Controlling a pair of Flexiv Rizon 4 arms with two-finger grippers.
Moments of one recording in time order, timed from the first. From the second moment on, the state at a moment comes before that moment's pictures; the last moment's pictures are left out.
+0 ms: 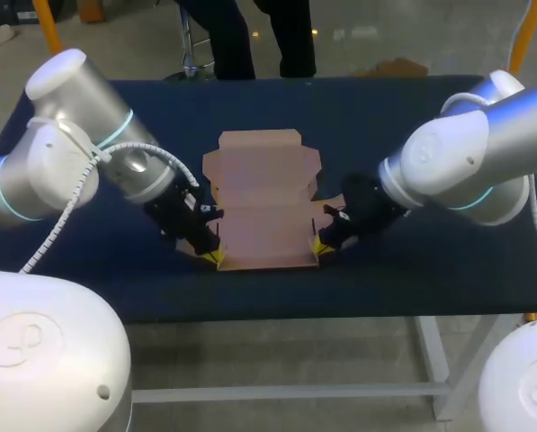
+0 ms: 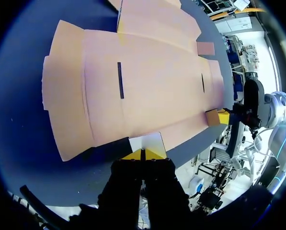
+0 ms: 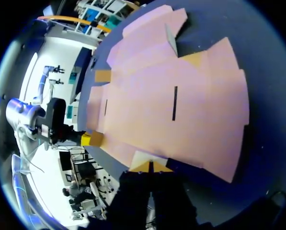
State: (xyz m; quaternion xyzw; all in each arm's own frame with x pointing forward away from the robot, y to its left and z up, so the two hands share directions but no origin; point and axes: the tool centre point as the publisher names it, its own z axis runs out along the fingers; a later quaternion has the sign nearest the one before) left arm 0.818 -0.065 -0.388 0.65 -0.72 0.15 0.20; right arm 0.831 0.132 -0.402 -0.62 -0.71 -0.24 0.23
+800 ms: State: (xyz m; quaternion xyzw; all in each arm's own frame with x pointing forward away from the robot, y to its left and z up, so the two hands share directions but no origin) left arm 0.809 -0.082 -0.391 0.66 -0.72 0.17 0.14; right arm 0.822 0.143 -0.411 -0.61 -0.73 -0.22 0.22
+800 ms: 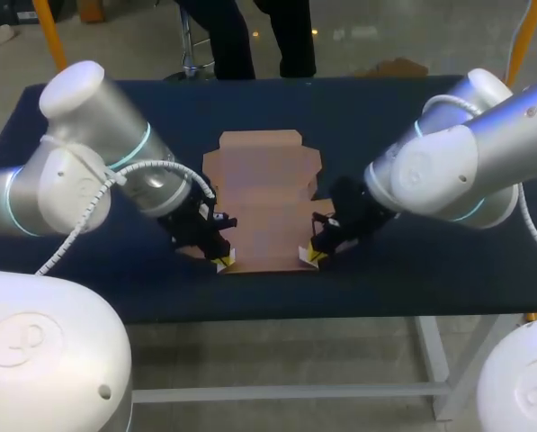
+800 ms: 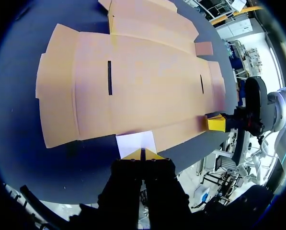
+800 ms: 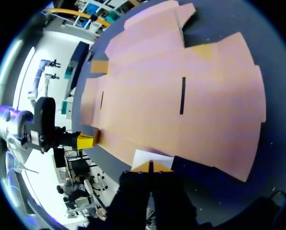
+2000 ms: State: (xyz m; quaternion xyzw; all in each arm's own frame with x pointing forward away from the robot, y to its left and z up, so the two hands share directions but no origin) left arm 0.808 -0.089 -0.417 0.68 -0.71 0.19 0.06; right arm 0.819 0.145 -0.427 -0.63 -0.74 -0.19 0.17
